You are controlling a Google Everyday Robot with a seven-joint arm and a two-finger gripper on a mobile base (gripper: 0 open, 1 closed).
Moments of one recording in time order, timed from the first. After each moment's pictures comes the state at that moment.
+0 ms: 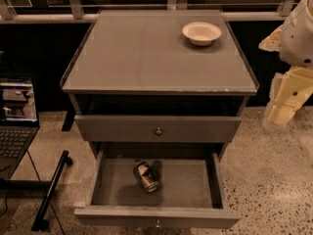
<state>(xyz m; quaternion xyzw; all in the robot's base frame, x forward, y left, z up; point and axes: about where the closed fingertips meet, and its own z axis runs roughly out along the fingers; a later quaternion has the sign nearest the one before) 0.438 -0.217 0.977 -0.60 0.78 -0.04 0.16</state>
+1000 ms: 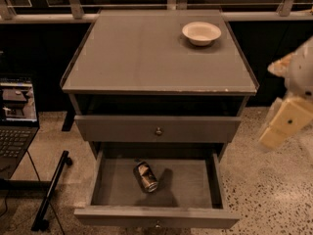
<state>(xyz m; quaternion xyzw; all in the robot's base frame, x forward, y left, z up) 0.421 -0.219 0.945 -0.53 0.82 0.01 0.21</state>
